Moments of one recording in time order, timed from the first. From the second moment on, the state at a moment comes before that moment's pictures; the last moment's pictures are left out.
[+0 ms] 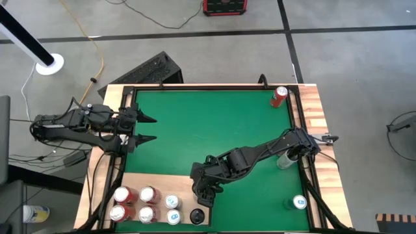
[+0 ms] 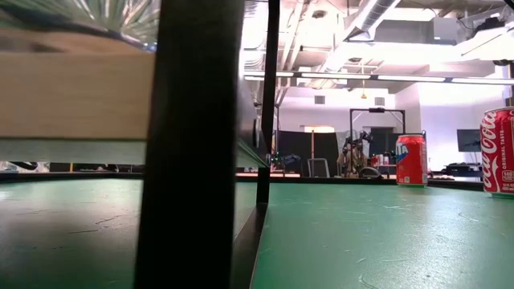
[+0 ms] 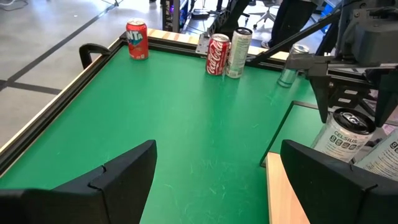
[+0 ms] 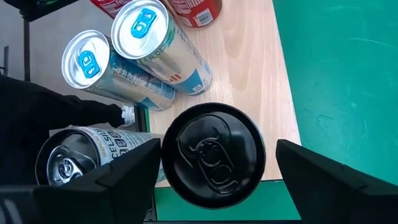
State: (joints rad) left arm -0.06 0.58 0.86 -0.57 -0.15 -0.18; right arm 0.38 2.13 2.21 -1.01 0.02 0.62
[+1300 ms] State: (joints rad) left arm -0.10 0.96 0.86 -0.22 0.10 -0.31; right arm 0.54 1.90 2.29 -1.16 0.53 0.64
